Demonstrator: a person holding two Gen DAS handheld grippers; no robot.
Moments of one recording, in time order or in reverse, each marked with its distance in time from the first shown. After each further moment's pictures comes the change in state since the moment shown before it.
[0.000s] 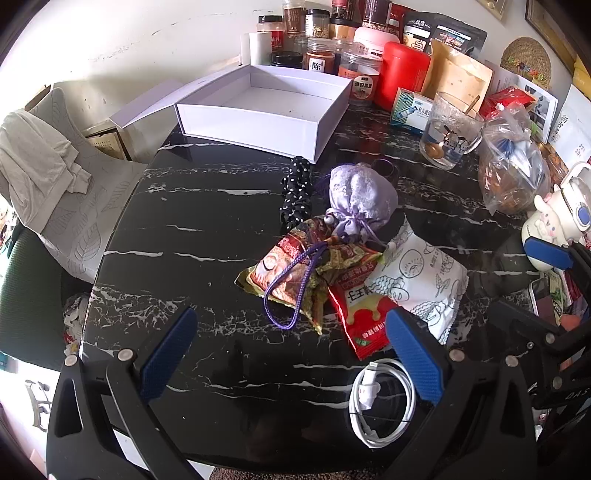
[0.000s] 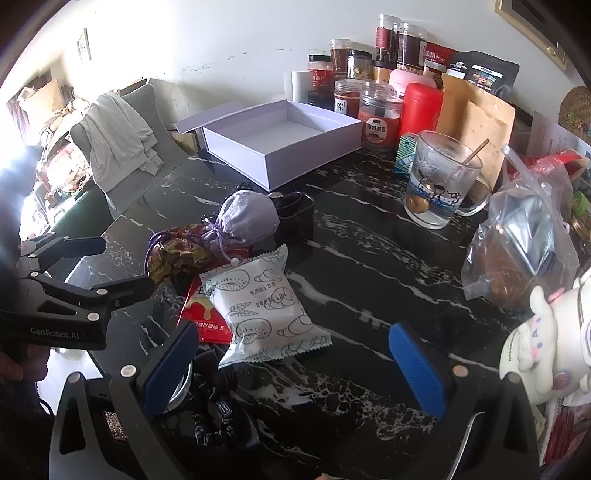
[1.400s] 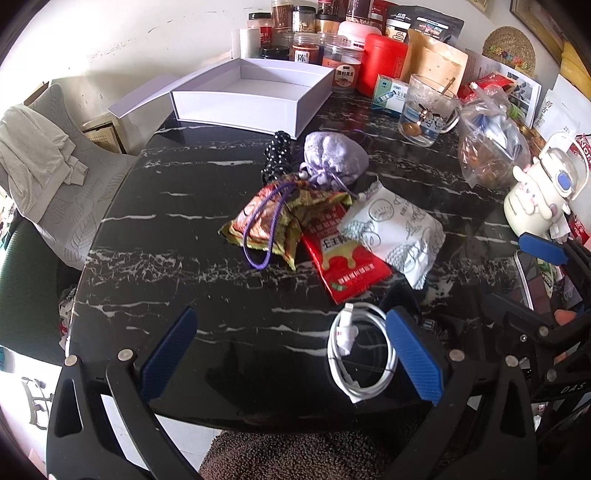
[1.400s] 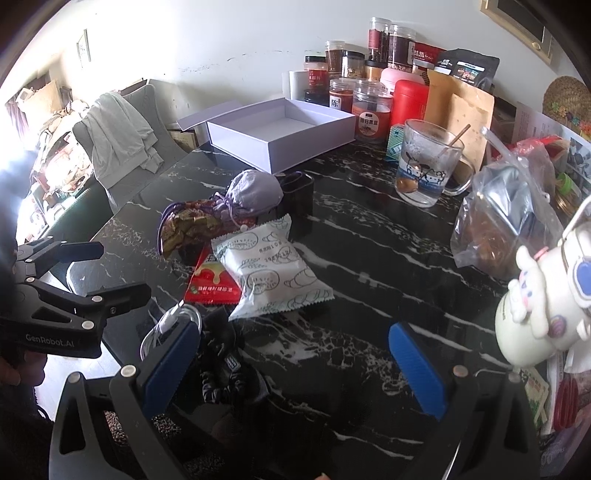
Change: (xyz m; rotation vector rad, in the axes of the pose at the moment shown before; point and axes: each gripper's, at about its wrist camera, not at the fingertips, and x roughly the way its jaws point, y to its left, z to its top) left arm -0.022 -0.018 -0.046 0.012 0.010 -0.031; right arm -0.022 0.008 -0.039 0.010 -0.010 -0.013
